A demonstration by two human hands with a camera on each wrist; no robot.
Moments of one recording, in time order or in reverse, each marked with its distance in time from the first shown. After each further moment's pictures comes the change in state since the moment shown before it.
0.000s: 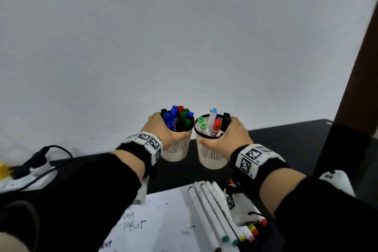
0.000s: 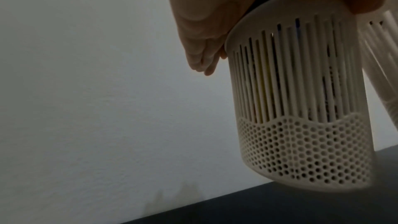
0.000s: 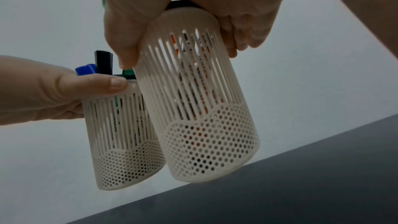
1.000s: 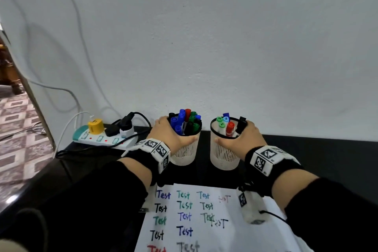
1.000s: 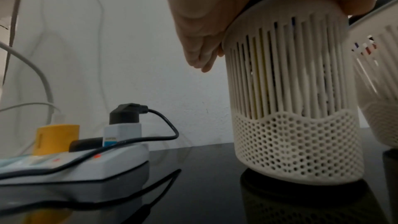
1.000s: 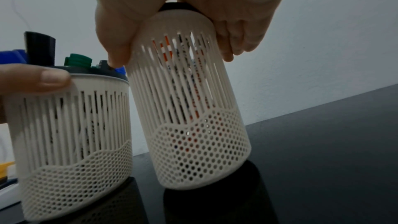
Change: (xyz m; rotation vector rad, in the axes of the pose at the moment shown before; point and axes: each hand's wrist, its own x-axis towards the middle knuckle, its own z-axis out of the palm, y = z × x) left_hand -0.016 -0.187 -0.069 0.047 0.118 -0.353; right_hand 0.023 -0.074 0.189 0.116 -0.331 -0.074
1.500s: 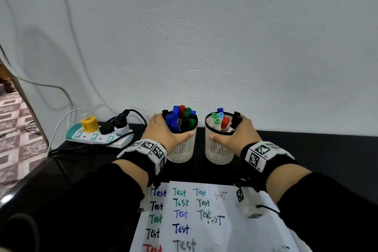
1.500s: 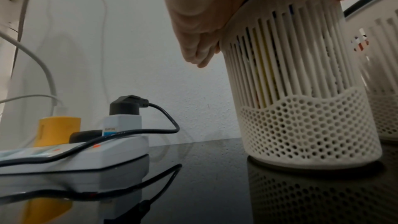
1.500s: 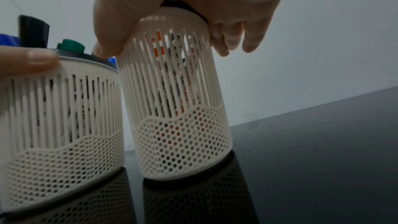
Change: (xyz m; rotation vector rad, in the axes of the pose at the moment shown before) left_hand -0.005 0.000 0.003 0.058 0.065 0.037; right_hand 0.009 0.006 0.008 0.032 0.017 -0.105
